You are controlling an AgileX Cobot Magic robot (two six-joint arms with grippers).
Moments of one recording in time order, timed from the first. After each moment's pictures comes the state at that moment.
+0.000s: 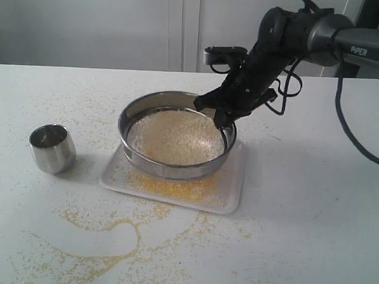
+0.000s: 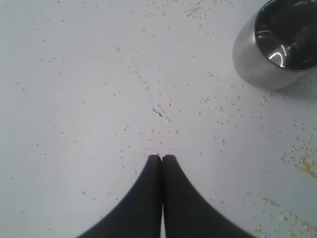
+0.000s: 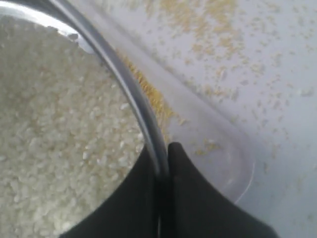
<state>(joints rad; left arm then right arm) 0.02 1.20 -0.81 0.03 0.72 -0.03 0.35 2.19 -1.82 0.30 0.92 -0.30</state>
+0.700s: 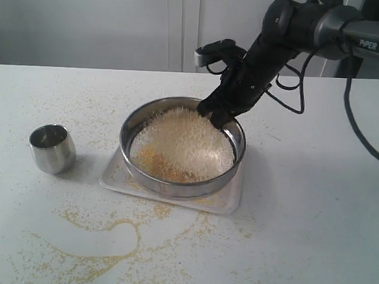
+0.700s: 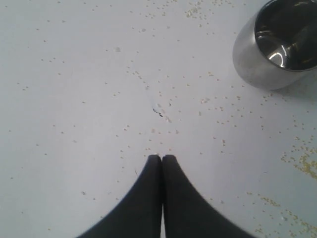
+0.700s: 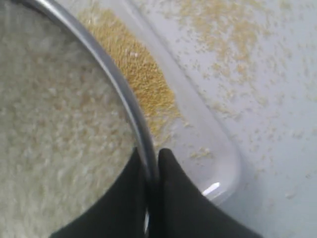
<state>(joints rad) 0.02 1.20 -0.81 0.03 0.72 -0.03 0.34 2.16 -1.82 0.29 0.98 -0.46</state>
